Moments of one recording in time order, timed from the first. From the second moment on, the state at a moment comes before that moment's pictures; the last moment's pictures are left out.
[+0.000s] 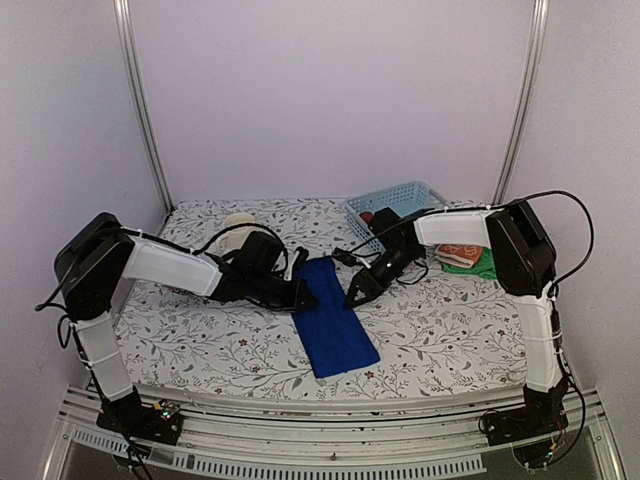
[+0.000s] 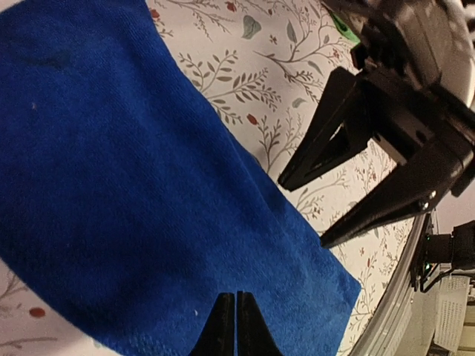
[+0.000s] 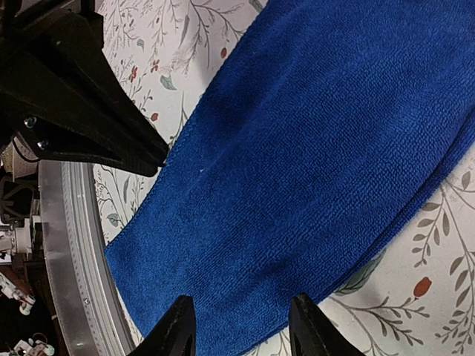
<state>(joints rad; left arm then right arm) -0.76 1.82 0.98 0.08 0.33 -0.58 0.61 2.22 1.65 -0.77 -0.79 -0.27</state>
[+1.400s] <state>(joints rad) -1.03 1.79 0.76 0.16 0.41 -0.50 0.60 1.63 1.10 -0.60 -0.72 -0.39</state>
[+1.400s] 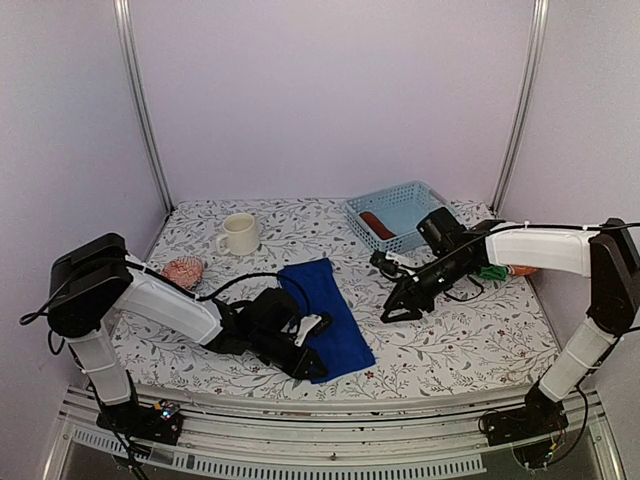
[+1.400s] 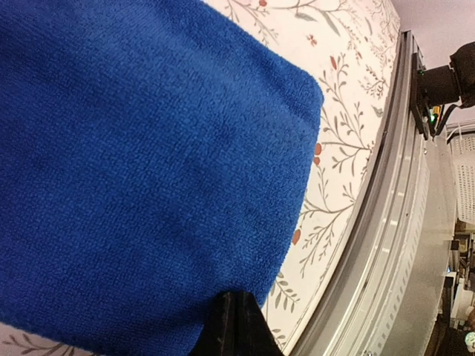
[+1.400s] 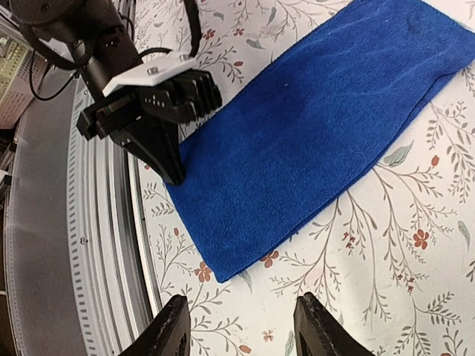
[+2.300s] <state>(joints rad) -1.03 1.42 1.04 -0.17 -0.38 -0.07 0.54 1.42 1.31 -0.52 -0.61 -0.54</state>
